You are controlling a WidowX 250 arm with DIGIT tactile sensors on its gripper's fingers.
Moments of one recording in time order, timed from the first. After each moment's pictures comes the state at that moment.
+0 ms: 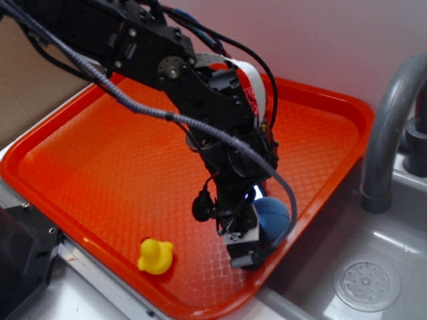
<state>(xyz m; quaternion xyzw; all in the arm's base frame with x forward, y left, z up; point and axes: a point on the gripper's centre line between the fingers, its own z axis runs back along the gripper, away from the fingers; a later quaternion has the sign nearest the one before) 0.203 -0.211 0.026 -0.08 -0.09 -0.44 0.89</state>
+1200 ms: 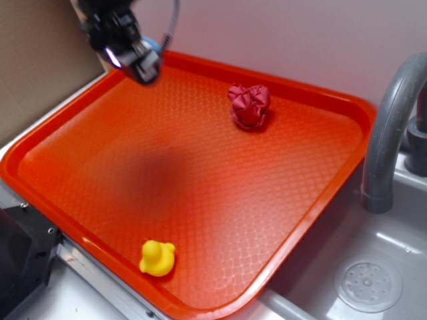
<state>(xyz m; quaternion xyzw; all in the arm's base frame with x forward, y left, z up) 0.233 -0.003 0.143 0.00 -0.06 0.02 1.00</state>
